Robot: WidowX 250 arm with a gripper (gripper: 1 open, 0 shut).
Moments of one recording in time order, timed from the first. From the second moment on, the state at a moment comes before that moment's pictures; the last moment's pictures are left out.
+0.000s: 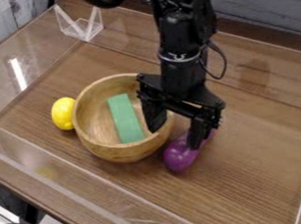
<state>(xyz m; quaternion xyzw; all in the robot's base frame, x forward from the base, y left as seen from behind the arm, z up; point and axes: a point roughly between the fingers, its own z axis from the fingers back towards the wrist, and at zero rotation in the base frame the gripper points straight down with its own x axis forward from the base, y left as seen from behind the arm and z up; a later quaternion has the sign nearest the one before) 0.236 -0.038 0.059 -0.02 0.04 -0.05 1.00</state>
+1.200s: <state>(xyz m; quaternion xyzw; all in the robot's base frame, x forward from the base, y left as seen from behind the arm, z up) 0.253 -0.048 0.027 -0.03 0.02 -0.04 1.00</state>
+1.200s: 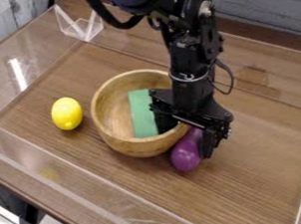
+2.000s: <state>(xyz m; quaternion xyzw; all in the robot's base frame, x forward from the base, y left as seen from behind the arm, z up) 0.259 -0.050 0.020 -0.04 0.01 -0.04 1.00</state>
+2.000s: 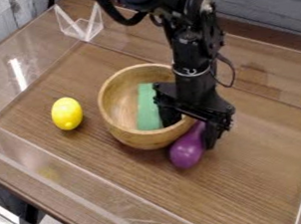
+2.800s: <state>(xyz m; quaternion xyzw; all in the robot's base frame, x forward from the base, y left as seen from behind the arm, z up) 0.261 -0.053 0.020 -0.04 0.02 -0.04 1.00</state>
